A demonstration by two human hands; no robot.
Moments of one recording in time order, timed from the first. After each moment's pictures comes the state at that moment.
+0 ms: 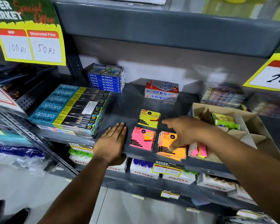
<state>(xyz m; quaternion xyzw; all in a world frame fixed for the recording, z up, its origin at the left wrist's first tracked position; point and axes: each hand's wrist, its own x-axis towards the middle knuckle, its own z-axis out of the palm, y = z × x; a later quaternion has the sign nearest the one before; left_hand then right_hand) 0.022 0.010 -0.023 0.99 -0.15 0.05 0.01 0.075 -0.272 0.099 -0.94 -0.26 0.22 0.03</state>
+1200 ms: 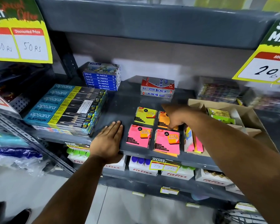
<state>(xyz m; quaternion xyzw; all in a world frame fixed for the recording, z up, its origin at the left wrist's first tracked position) 0.019 0.009 -0.020 0.99 -0.15 0.04 0.02 0.130 -0.263 0.079 -0.96 -0.17 0.19 -0.07</state>
